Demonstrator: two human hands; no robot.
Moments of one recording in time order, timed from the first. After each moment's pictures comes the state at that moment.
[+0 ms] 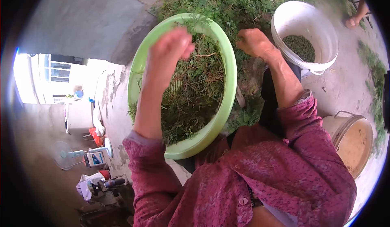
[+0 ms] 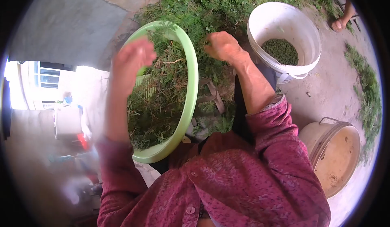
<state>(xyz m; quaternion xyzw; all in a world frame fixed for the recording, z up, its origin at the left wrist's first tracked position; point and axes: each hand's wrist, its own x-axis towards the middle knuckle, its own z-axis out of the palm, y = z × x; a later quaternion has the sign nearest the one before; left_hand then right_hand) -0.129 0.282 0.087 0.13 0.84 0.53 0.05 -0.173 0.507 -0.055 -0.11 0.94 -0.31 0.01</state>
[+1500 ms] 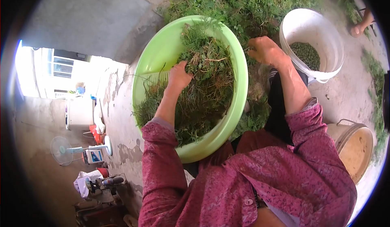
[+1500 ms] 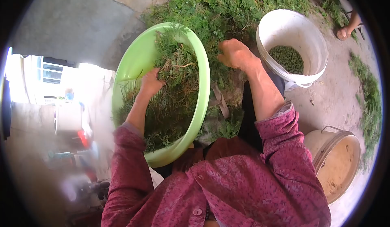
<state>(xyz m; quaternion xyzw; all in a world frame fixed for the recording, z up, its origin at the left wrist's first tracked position) -0.173 0.188 -0.032 0.02 1.00 0.05 0.06 -0.173 0.512 -0.059 -0.16 0.94 -0.29 0.02</state>
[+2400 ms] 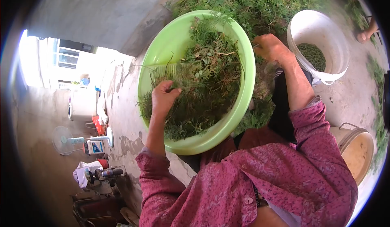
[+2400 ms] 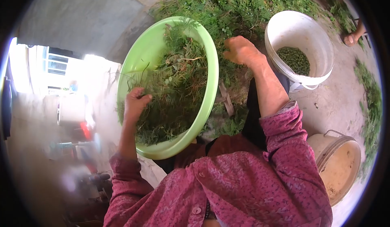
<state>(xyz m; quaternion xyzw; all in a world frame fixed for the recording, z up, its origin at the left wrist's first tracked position) -0.063 0.150 0.020 -0.11 0.88 0.46 -0.03 -0.173 0.505 -0.053 -0.17 0.94 -0.29 0.04</state>
